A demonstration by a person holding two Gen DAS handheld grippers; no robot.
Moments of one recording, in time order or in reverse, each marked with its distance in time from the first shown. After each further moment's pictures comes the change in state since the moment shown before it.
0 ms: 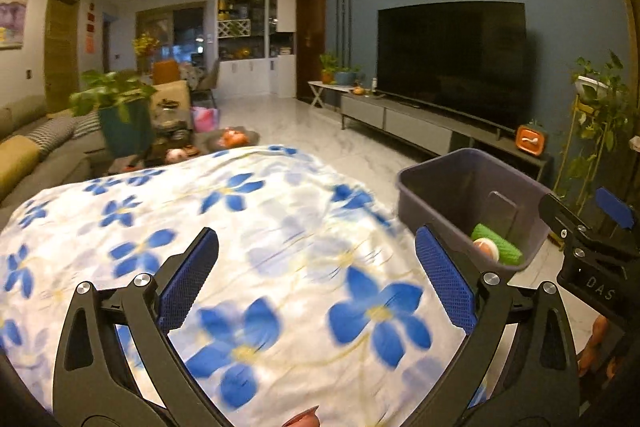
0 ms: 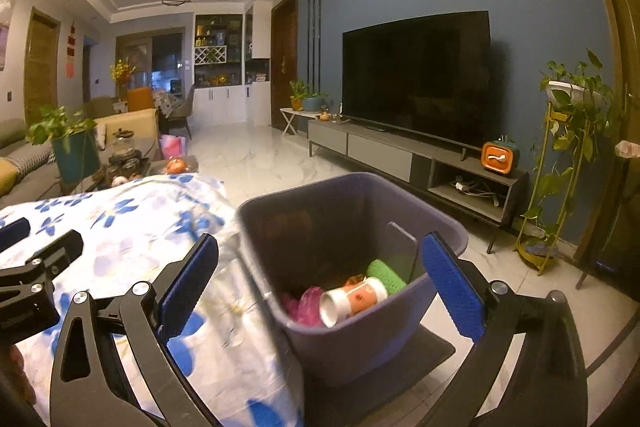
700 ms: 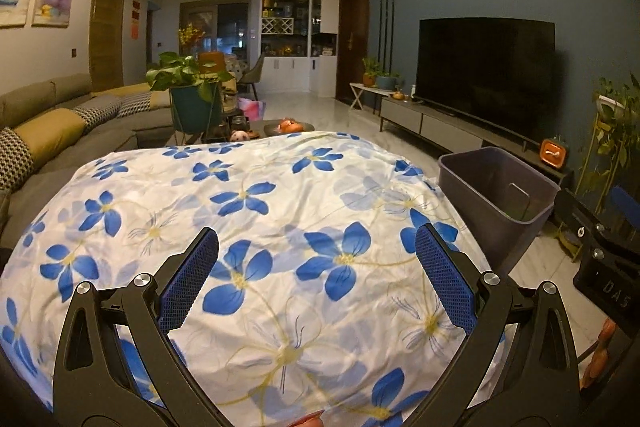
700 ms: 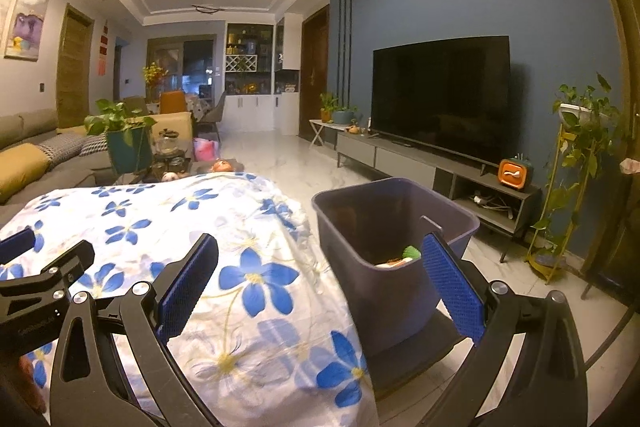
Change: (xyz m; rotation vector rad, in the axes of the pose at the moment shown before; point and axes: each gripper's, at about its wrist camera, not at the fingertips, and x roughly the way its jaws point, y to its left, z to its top) left arm -0.114 0.063 -0.041 -0.090 -0.003 0.108; right arm -0.109 0.060 -0.022 -0.049 -0.046 0.085
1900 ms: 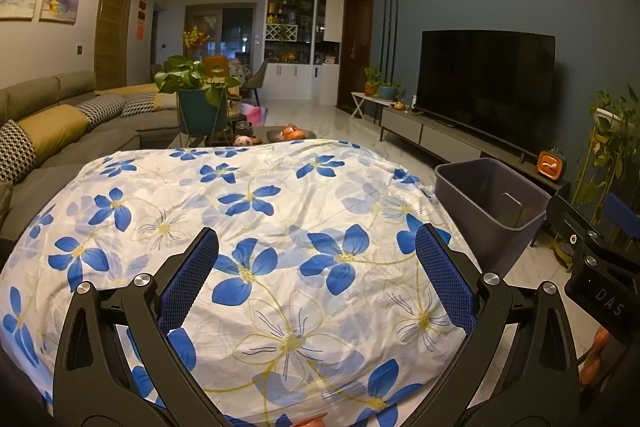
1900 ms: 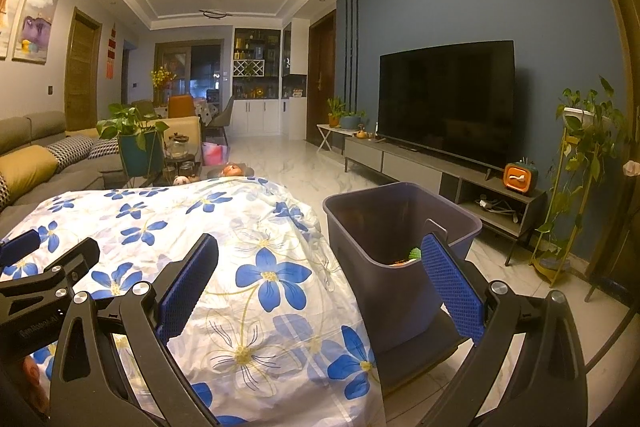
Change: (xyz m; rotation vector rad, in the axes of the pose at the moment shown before) left arm -0.018 0.005 -0.002 -0.018 -0.024 0.002; right arm -0.018 0.009 0.001 -0.010 -0.017 0.020
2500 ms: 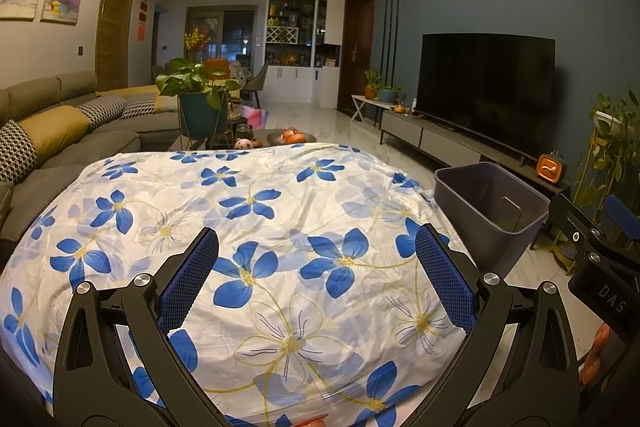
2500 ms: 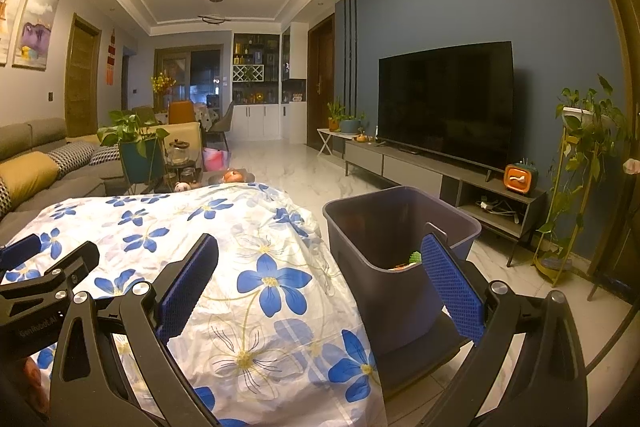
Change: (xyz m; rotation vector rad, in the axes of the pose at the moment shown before) left arm -0.001 -0.003 0.003 -0.003 -0.013 -0.001; right arm -0.001 0.002 0.003 0.009 -0.011 0.003
